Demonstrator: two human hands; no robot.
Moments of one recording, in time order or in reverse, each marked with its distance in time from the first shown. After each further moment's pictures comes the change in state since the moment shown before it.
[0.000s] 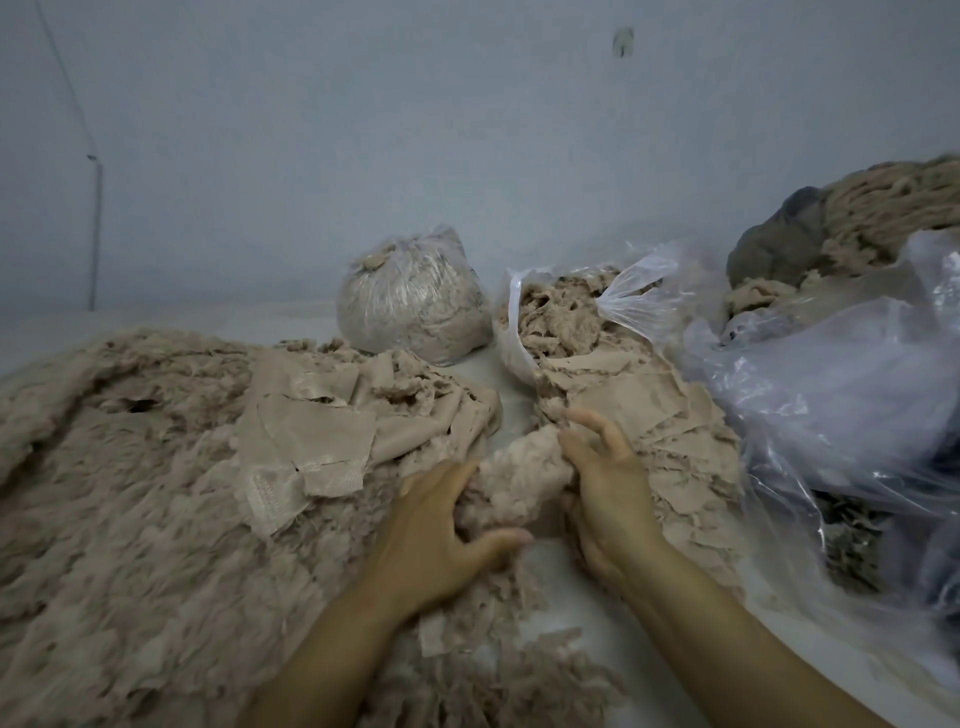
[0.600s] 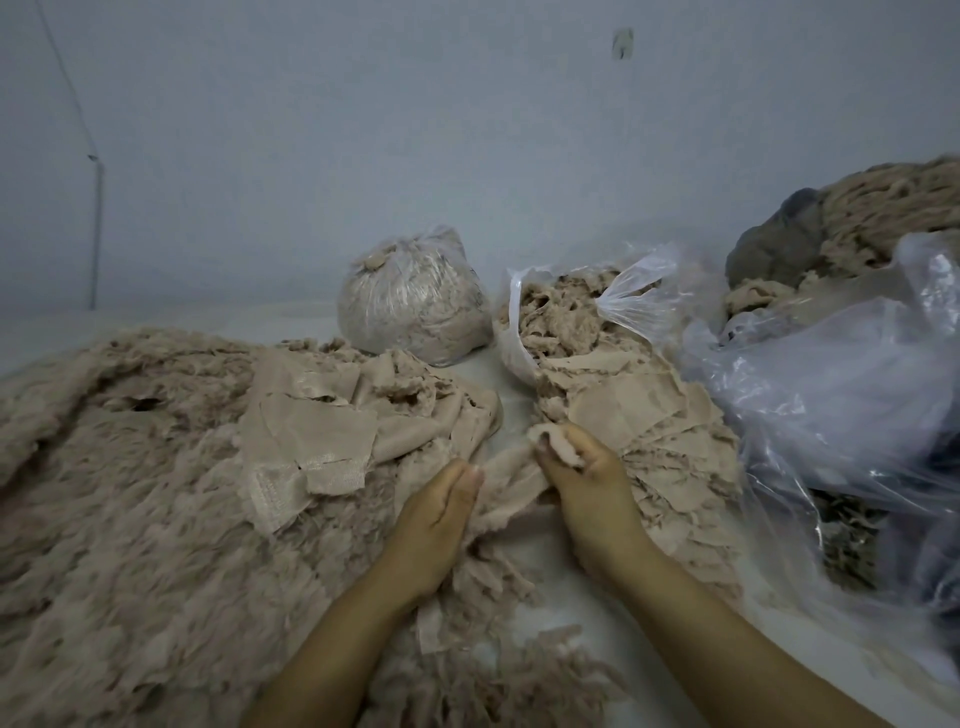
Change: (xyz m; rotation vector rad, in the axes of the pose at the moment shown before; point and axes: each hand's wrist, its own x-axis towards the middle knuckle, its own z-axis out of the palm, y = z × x) left_hand 0.003 0.004 0.003 -0.491 0.016 -0.143; right_hand -0.002 0.009 -0.001 -0.305 -0.207 -0.272
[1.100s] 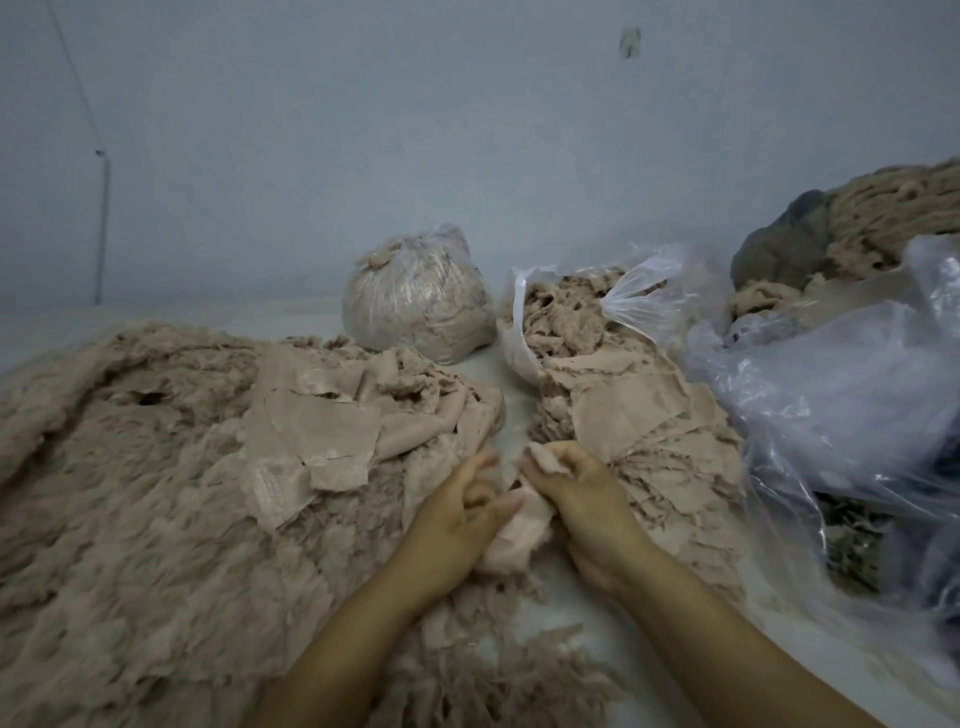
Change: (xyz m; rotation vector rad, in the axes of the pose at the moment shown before) left_hand 0.001 0.008 0.007 -0.110 -0.087 -0.120; right_hand -0.004 -0.005 0.005 0.165 0.015 0.364
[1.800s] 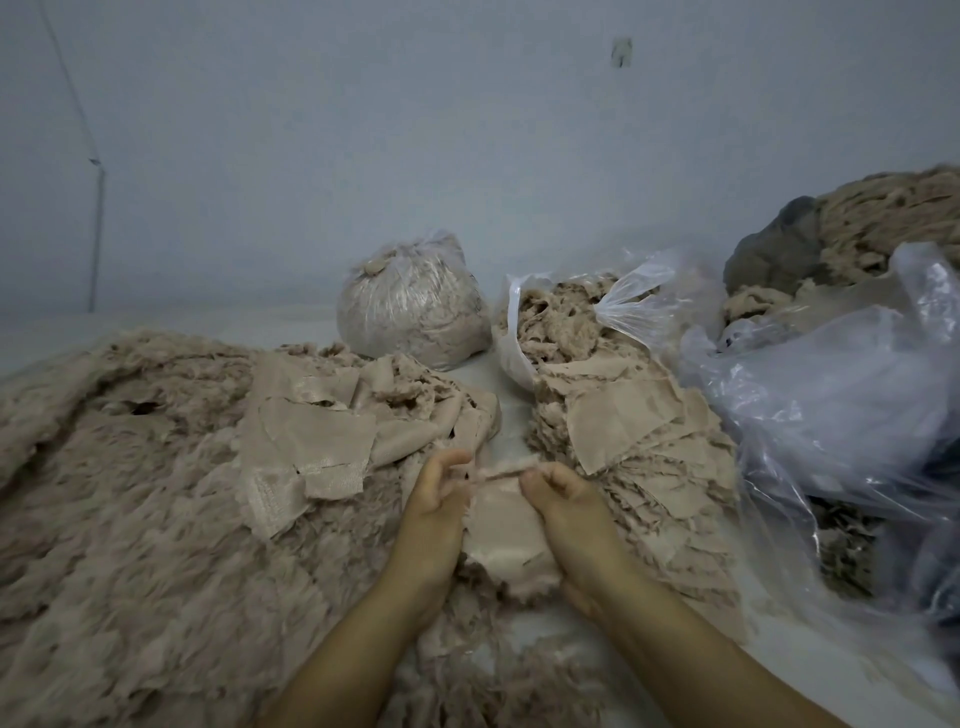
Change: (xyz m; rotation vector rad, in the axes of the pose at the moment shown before) left_hand 0.004 0.003 0.009 -0.406 0.264 -0.116; right_hand -0.004 0.013 0.006 0.005 0.039 0.016
